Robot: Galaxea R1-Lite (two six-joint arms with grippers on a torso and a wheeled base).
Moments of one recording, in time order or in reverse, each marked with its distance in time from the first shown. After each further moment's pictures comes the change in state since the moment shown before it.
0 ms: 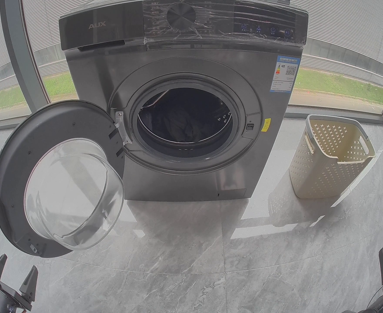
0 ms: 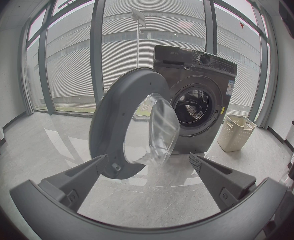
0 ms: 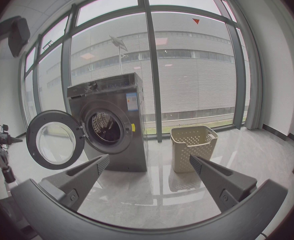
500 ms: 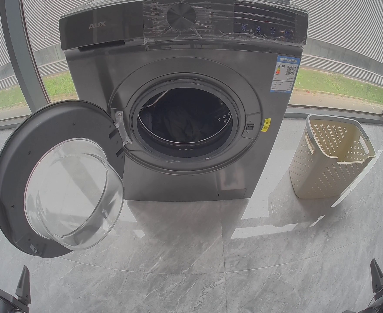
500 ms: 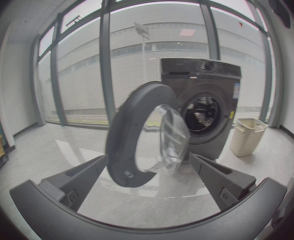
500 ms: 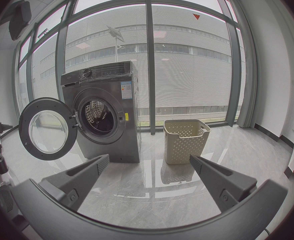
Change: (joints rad) left arm 0.266 -0.173 0.000 0.053 -0.145 0.096; right arm -0.075 -0.073 0.044 0.102 0.011 -0.039
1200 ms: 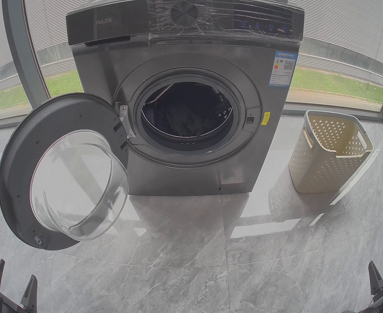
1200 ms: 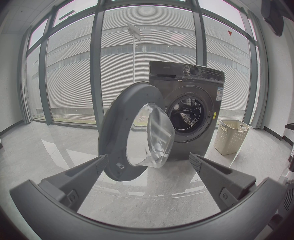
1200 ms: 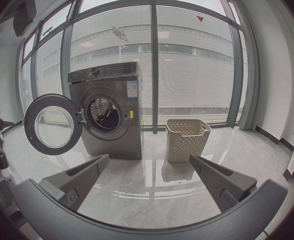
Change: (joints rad) left arm -0.037 -0.065 0.000 0.051 -0.115 -0.028; right arm -0.006 -0.006 0.000 0.007 0.029 -0.027
